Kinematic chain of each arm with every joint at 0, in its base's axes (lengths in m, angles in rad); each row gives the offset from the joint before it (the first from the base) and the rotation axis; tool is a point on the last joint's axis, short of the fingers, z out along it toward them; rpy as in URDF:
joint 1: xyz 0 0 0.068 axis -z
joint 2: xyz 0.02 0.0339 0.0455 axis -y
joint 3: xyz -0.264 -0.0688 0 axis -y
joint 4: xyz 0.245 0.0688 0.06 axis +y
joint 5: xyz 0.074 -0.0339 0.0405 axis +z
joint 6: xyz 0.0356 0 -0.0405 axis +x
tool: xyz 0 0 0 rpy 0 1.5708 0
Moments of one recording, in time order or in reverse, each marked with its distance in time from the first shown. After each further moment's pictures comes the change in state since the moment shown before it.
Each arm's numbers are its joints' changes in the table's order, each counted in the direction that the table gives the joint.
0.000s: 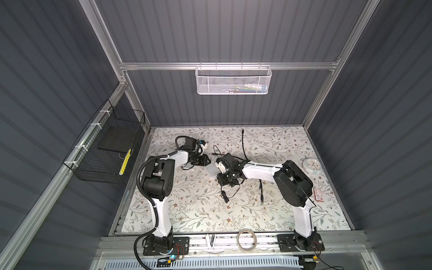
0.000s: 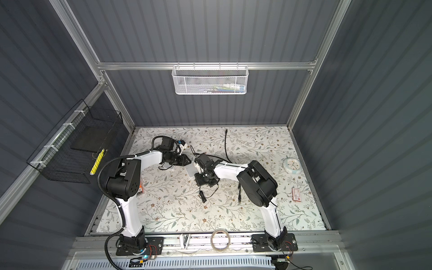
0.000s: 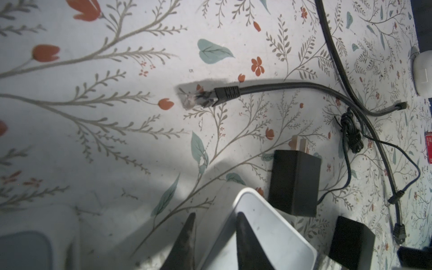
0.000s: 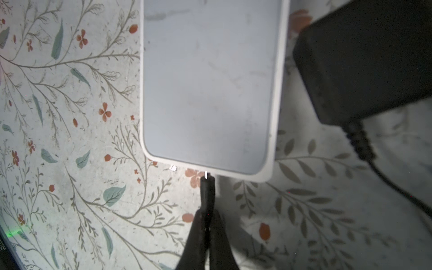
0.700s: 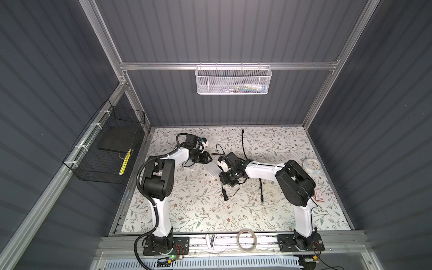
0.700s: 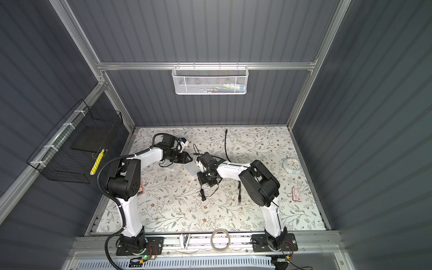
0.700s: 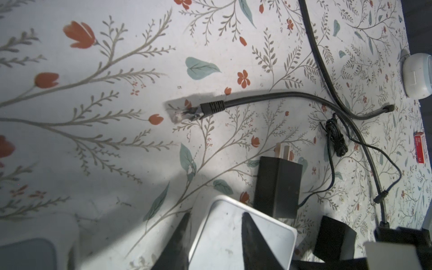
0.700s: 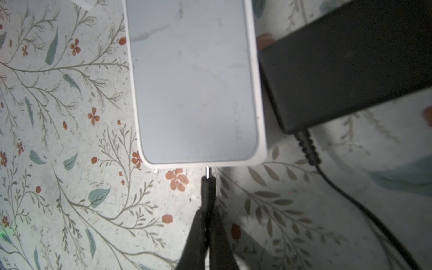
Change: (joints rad) left arm 0.011 -0.010 0.082 0.083 -0.002 0.001; right arm 0.031 0.018 -0.039 -0.045 0.002 -0.059
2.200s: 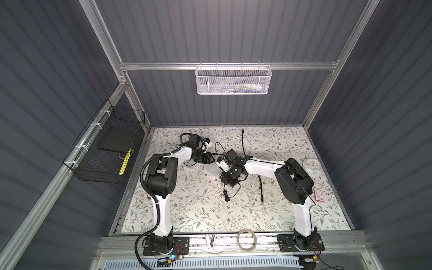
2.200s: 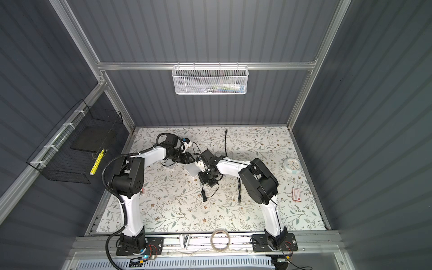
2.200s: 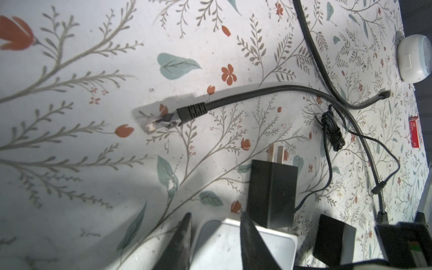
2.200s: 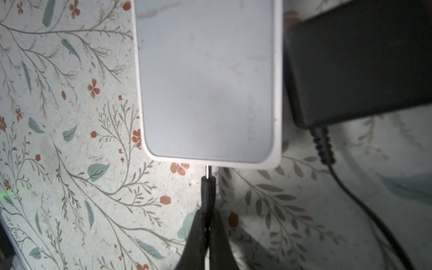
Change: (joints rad) left arm 0.019 -0.055 0.058 0.032 -0.039 0.049; right arm 0.030 -0.035 0.083 0.150 0.075 -0.127
